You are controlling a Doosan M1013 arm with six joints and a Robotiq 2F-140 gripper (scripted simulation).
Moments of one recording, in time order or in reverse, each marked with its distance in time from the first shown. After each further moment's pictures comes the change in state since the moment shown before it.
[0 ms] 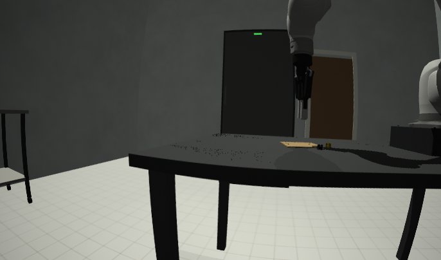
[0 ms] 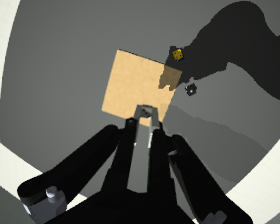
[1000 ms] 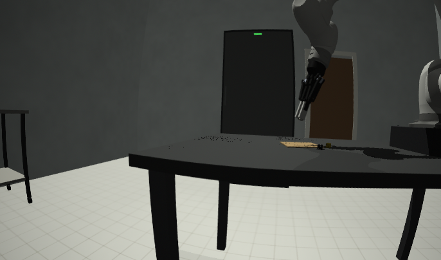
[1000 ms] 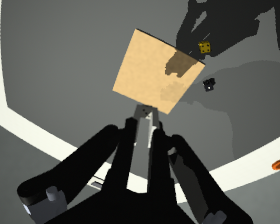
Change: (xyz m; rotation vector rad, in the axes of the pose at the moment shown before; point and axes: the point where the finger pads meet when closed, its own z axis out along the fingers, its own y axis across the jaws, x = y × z) arm 0.012 -0.025 0.003 -0.004 -0.382 -0.120
